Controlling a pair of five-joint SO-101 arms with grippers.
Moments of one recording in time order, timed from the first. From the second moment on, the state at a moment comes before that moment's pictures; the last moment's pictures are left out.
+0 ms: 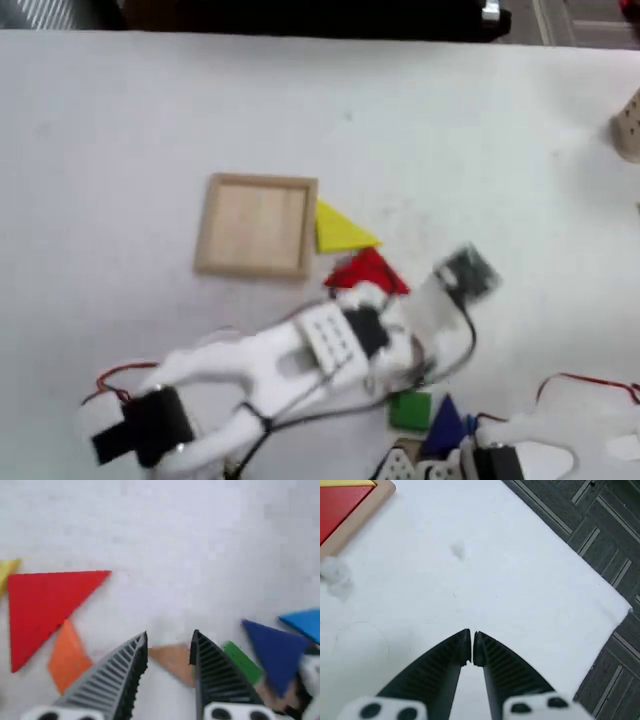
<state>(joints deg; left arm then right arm) 56.9 -2.8 30.3 46.7 6.3 76.3 66.0 -92.9 88.8 32.8</state>
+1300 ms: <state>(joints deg) 66.0 10.6 27.7 38.9 12.2 76.1 66.0 -92.9 88.8 33.3</state>
